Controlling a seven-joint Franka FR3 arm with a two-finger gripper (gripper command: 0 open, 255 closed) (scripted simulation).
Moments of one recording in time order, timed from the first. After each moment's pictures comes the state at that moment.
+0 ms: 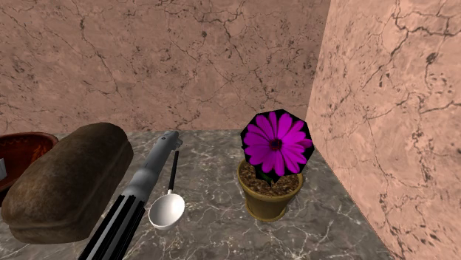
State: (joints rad) arm 0.24 -0.53 0.43 -2.14 0.15 1.49 0.58
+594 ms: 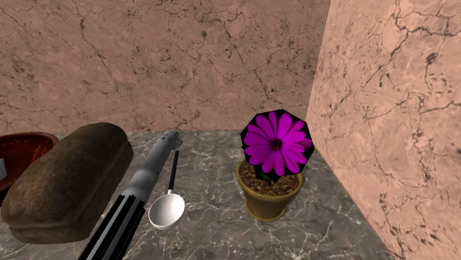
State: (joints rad) arm 0.26 -0.55 0.45 -2.26 0.17 1.59 0.60
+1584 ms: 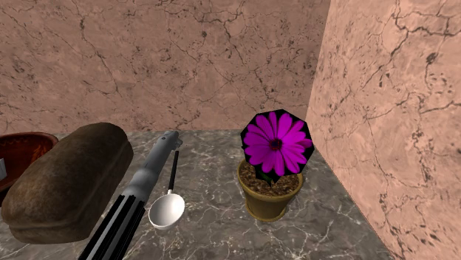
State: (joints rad) arm 0.27 -0.52 0.50 -2.44 0.20 1.80 0.60
